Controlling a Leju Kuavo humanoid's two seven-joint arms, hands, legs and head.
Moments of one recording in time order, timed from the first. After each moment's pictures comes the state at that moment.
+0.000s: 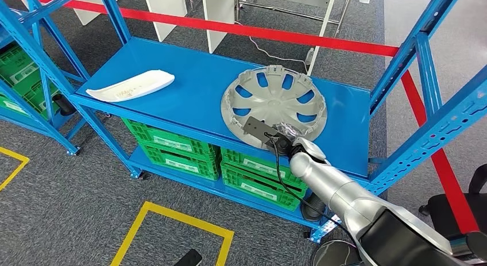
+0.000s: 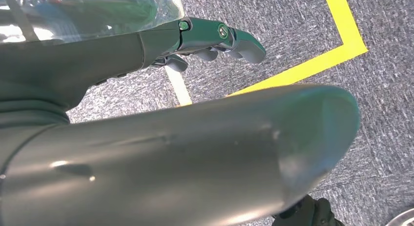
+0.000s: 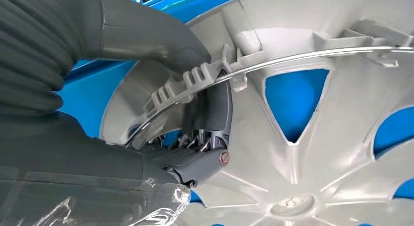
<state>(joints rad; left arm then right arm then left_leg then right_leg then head) -0.18 -0.01 -1.11 -0.34 0.46 0.15 0.02 -0.82 -0.08 0.96 -0.63 0.20 -0.10 0.34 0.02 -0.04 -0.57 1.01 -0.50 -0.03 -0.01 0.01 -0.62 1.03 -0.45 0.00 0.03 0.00</state>
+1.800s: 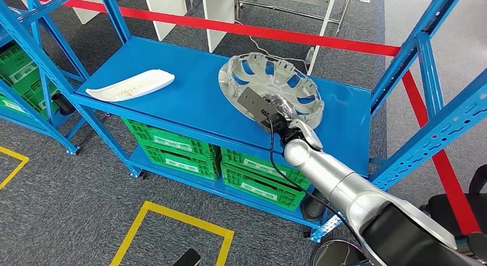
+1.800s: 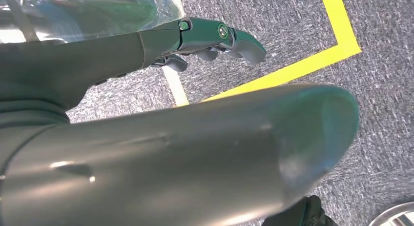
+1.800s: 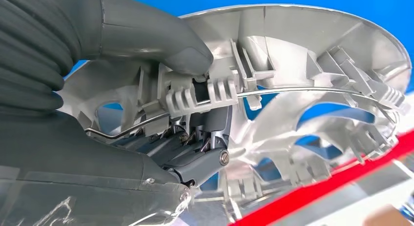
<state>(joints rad) -0.18 -0.01 -1.11 -0.34 0.49 0.15 -0.01 -0.87 -0.09 0.96 -0.83 0.13 -0.31 0.25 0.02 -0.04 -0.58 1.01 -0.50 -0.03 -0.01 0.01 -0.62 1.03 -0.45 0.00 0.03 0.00</state>
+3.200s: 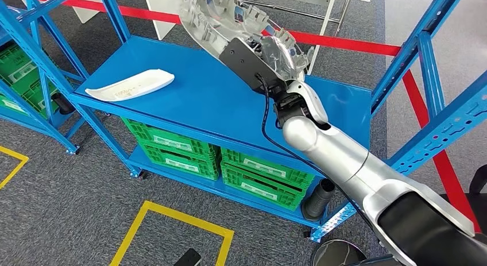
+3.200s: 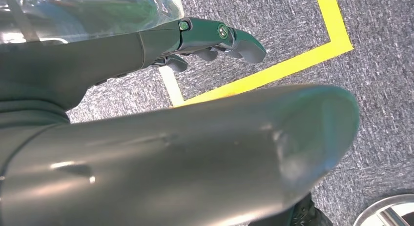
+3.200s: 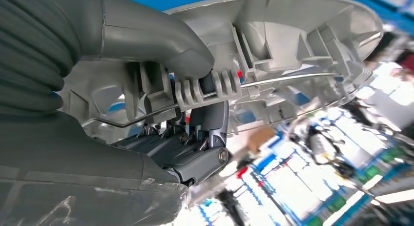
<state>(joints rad) -0.17 -0.02 -1.11 -0.34 0.51 0.15 -0.04 -0.98 -0.15 0.94 -1.27 0.26 -0.38 0.35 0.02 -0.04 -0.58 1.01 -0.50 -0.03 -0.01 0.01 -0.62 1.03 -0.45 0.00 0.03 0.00</state>
